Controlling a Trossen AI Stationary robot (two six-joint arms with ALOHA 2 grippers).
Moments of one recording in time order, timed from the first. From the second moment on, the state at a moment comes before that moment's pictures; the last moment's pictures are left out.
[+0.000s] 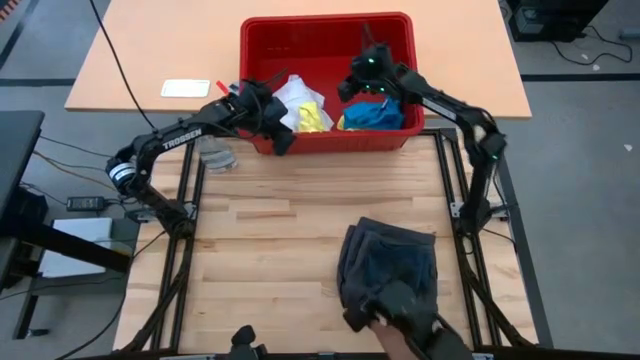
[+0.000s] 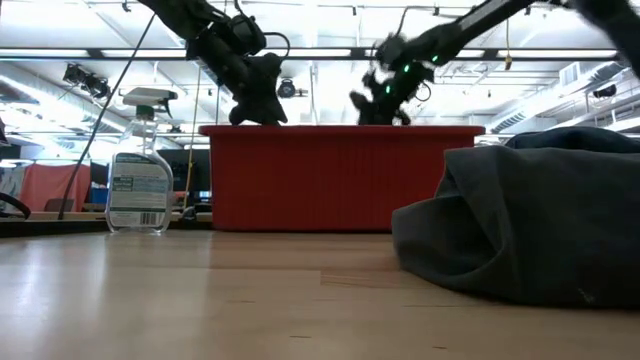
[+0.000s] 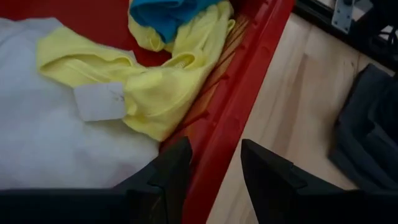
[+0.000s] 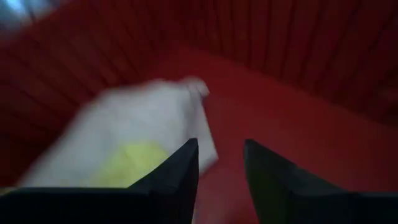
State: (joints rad) left arm 0.72 1.54 1.30 -0.56 0.29 0.02; right arm -0.83 1.92 1.73 -0.37 -0.01 0.07
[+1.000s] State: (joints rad) left arm 0.74 1.54 1.30 -0.55 0.27 -0.01; right arm -0.95 2.11 1.86 -0.99 -0.13 -0.10
